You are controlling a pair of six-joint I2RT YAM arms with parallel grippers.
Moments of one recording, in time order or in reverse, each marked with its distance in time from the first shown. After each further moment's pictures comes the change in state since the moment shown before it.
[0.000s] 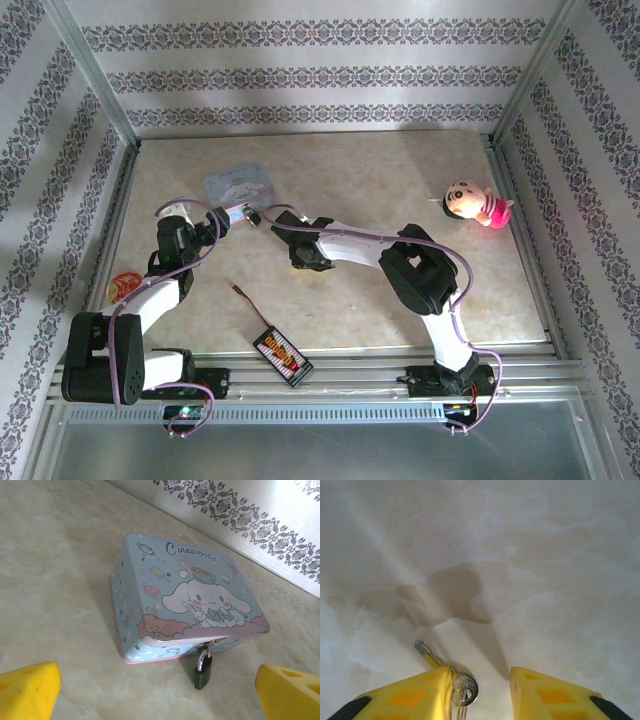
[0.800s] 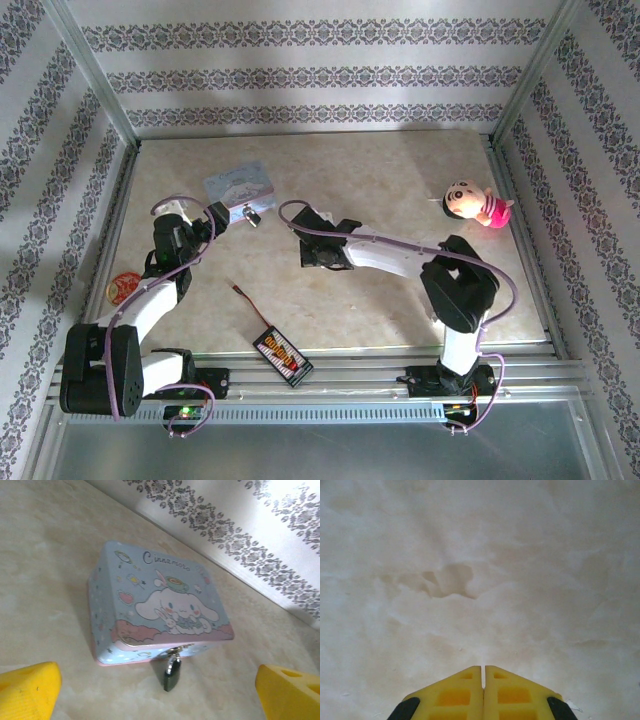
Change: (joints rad) left arm 0.000 -0.062 0.020 -0.037 0.068 -0.107; right arm -0.013 -0.272 -0.191 0.097 -0.011 -0.115
